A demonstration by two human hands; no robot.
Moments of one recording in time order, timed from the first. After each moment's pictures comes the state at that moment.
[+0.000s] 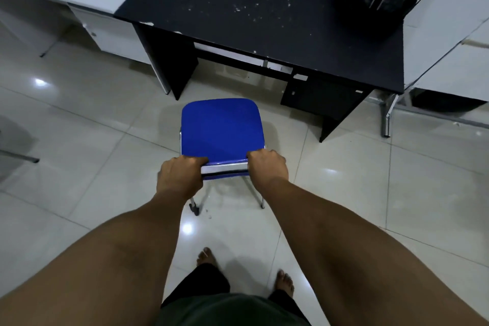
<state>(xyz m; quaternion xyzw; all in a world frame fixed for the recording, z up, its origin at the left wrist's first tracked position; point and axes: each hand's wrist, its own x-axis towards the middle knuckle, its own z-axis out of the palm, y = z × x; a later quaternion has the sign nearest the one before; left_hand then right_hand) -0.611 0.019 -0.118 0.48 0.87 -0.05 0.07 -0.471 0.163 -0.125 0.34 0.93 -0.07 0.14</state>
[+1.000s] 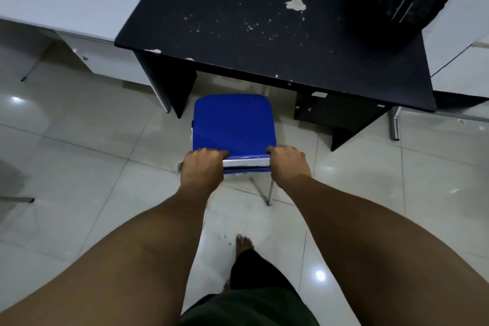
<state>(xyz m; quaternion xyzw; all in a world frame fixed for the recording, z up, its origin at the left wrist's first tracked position) -0.779 0.100 -0.124 0.55 0.83 -0.05 0.08 -0.615 0.230 -0.137 0.39 0.90 -0.12 0.12</state>
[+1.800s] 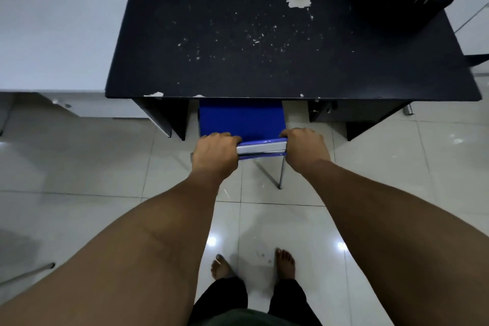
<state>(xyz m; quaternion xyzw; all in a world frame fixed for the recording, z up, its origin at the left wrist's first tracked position) -0.973 0.232 -0.142 0.65 0.76 -0.03 0.07 -0.781 0.326 -0.135 0.50 0.86 -0.09 0.10</state>
